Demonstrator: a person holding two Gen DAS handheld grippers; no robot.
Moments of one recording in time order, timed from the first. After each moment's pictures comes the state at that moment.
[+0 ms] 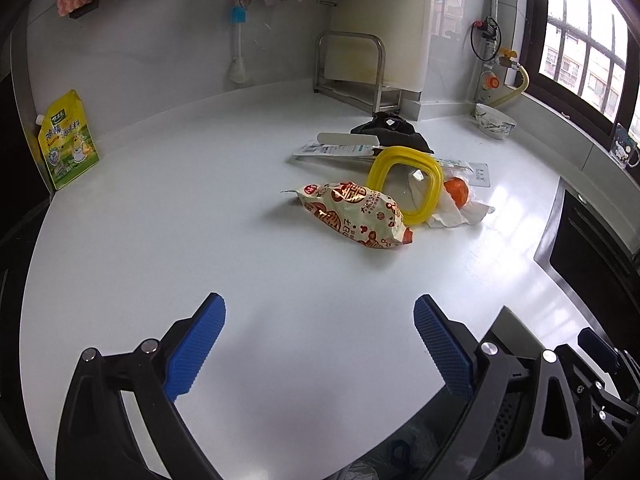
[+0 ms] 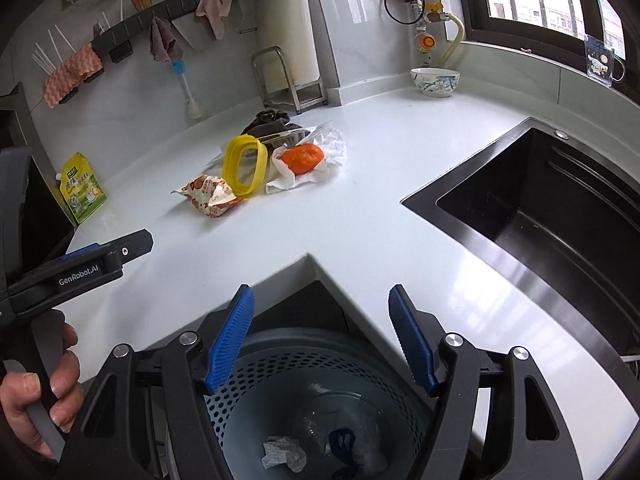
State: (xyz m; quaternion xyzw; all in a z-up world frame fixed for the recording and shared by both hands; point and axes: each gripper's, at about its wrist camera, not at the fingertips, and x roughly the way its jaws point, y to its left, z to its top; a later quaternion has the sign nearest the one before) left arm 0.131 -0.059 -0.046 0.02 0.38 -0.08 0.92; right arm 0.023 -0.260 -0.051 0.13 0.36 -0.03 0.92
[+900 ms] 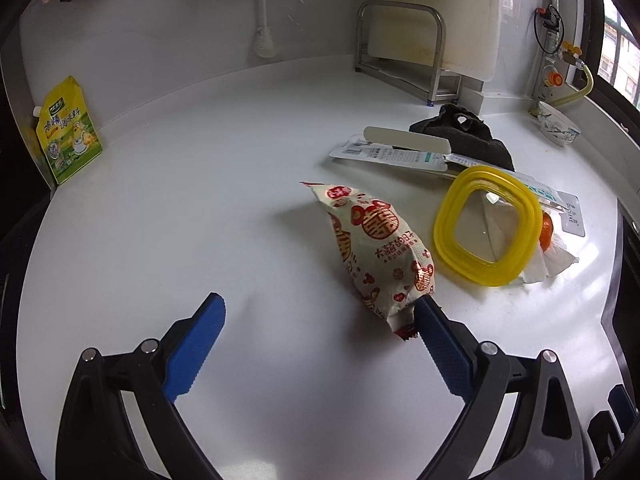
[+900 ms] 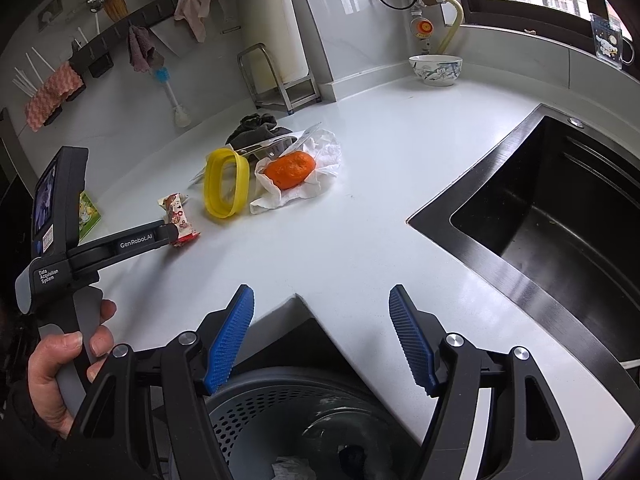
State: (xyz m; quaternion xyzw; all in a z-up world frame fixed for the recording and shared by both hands) left arm 0.214 -0.056 -0.068 0.02 0.42 -0.01 0.91; right arm 0.059 -0.269 -0.061 0.16 0.37 -0.02 0.92
